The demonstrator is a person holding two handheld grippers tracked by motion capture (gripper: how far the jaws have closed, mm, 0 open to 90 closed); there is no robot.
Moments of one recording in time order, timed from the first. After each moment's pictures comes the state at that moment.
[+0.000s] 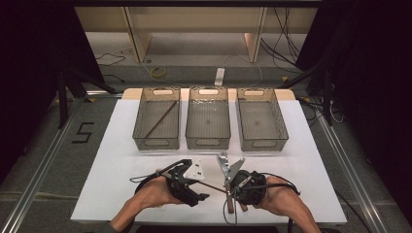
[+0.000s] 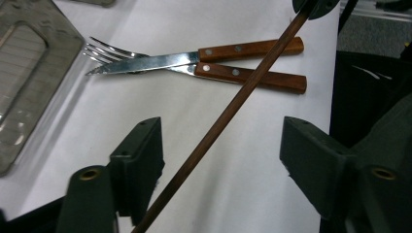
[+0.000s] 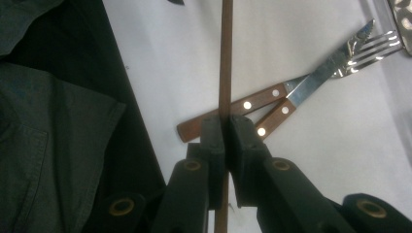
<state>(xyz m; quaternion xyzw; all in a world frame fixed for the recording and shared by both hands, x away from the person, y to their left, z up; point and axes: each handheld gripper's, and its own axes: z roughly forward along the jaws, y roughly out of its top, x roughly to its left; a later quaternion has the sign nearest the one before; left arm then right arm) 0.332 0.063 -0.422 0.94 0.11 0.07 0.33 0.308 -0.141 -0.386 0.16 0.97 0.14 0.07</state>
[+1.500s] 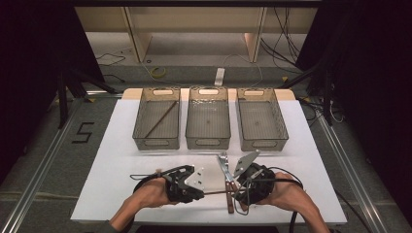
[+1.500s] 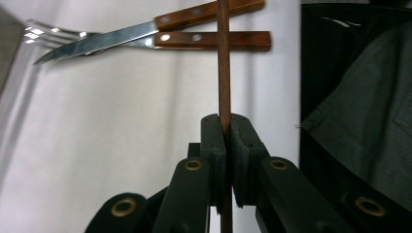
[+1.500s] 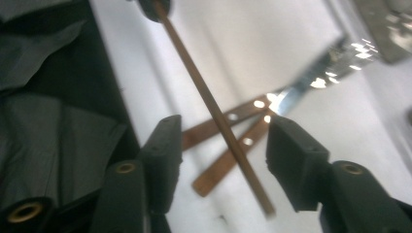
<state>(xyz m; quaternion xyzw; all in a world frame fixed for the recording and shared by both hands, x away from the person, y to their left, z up) 0.328 0.069 -0.423 0.96 0.06 0.05 0.28 0.322 -0.168 -0.382 0.20 0.95 0.21 0.05</state>
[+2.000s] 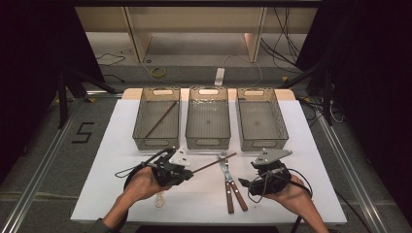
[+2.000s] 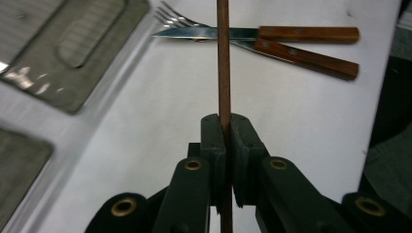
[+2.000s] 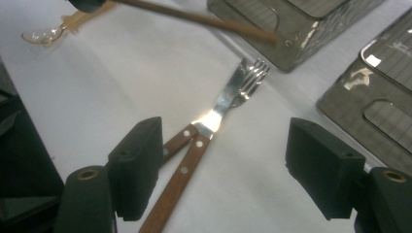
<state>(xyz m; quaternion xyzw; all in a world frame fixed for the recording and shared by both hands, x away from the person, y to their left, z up) 0.356 0.105 -0.409 0.92 0.21 0.09 0.32 0.326 -0.208 -0.398 0.32 0.87 0.34 0.14</state>
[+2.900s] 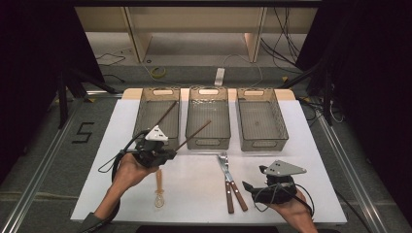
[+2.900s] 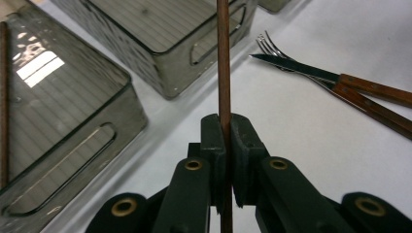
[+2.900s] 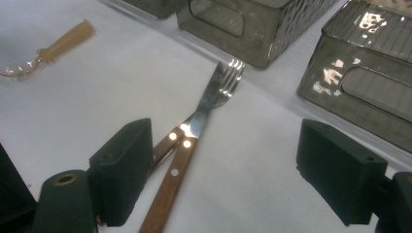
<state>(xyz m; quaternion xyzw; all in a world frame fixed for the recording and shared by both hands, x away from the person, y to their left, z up) 0.387 0.151 -0.392 0.86 0.34 0.12 0.36 0.304 -0.225 -0.427 0.38 0.81 0.40 0.18</state>
